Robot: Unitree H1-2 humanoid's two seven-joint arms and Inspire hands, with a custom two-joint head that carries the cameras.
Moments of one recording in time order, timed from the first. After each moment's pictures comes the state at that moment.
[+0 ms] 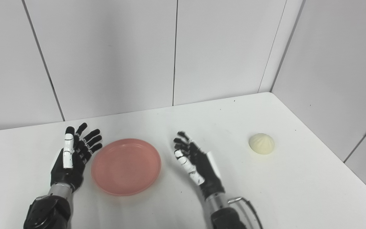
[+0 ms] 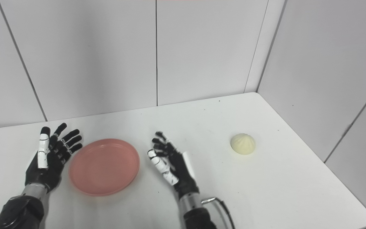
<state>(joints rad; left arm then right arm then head) -0.59 -0.01 0.08 0.61 -0.21 0.00 -0.20 -0.17 -0.06 -0.03 -0.11 -0.27 -0.03 -0.10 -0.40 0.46</state>
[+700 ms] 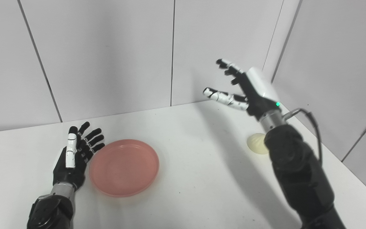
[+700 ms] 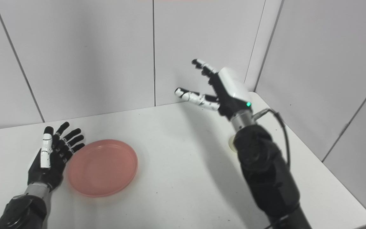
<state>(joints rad) -0.60 -0.01 0.07 0.66 -0.21 -0.06 -0.20 -0.46 -0.55 -0.06 -0.42 -0.64 0.47 0.28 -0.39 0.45</state>
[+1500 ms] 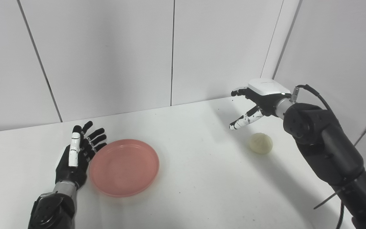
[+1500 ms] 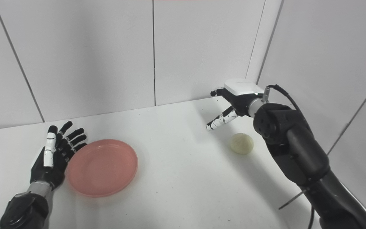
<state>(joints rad) -0.62 -0.01 0.05 0.68 -0.19 -0.06 -0.20 -0.50 -0.82 0.07 -0.25 -0.86 0.44 0.80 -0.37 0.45</state>
